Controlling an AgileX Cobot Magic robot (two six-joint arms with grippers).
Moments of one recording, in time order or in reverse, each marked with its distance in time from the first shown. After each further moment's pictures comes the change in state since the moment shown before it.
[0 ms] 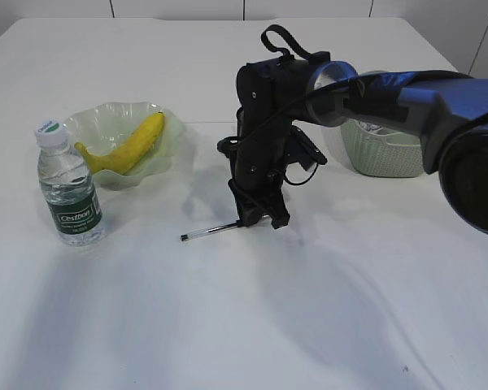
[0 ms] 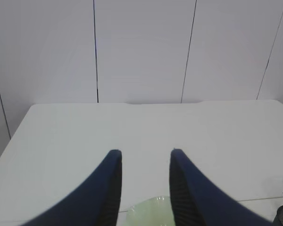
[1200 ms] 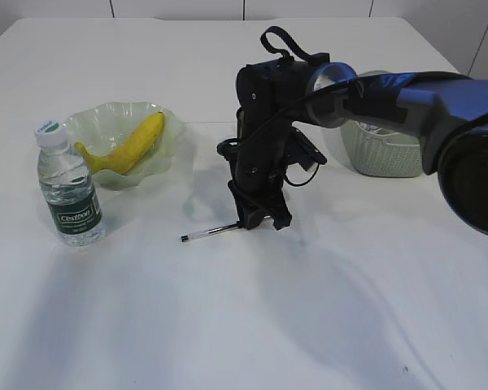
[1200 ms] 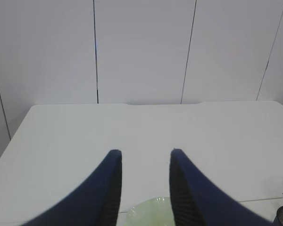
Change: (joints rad) left arm 0.000 -0.003 0.000 0.000 0.000 0.000; right arm 0.000 0.002 0.000 0.000 0.005 -0.030
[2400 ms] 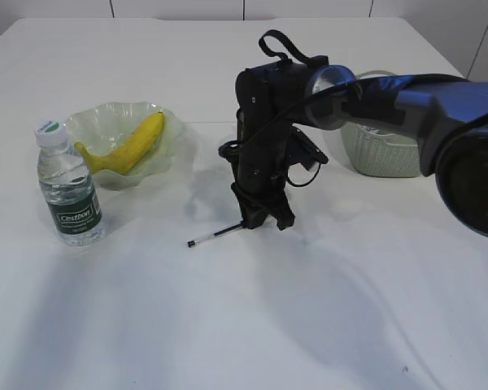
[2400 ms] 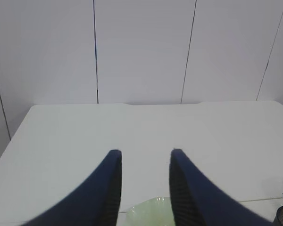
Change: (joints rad) left arm 0.000 0.000 0.000 0.000 0.000 0.000; right arm 0.000 0.008 0.000 -0.034 0.000 -0.001
